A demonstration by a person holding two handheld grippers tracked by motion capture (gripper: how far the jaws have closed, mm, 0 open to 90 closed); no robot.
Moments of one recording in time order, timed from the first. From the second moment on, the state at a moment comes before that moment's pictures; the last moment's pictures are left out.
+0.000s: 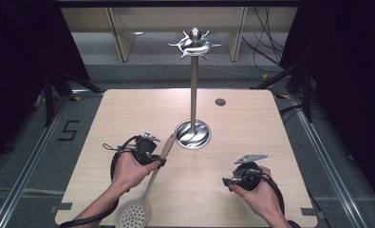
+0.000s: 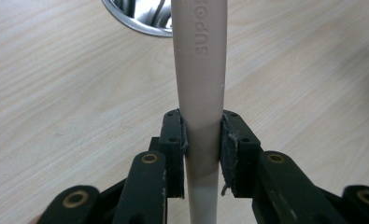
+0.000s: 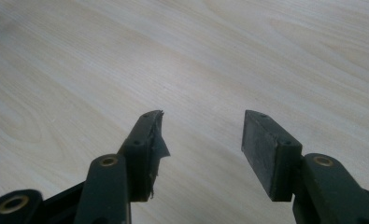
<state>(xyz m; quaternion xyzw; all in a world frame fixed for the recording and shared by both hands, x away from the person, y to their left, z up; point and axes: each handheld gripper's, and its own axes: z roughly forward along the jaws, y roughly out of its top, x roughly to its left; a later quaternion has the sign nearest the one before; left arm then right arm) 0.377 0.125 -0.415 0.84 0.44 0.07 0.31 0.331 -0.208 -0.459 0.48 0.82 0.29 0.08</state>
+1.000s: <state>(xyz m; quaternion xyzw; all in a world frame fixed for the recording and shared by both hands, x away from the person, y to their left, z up) 0.332 0.165 -0.389 0.78 0.40 0.15 0.46 0.330 -0.208 -0.460 0.49 0.82 0.29 0.08</state>
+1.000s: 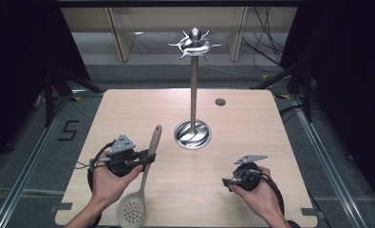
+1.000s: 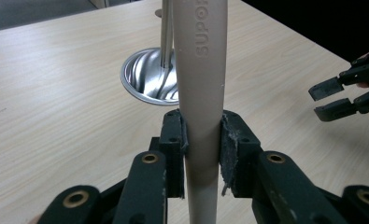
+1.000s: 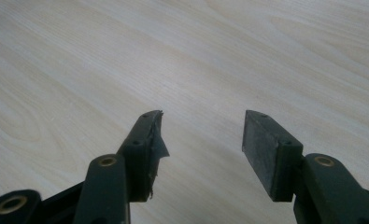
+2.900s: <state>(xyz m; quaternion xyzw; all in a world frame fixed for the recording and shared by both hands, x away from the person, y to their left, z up) 0.335 0.154 -0.338 0.73 0.33 0.23 0.56 0.330 -0.207 -0.462 0.48 0.82 0.29 0.09</state>
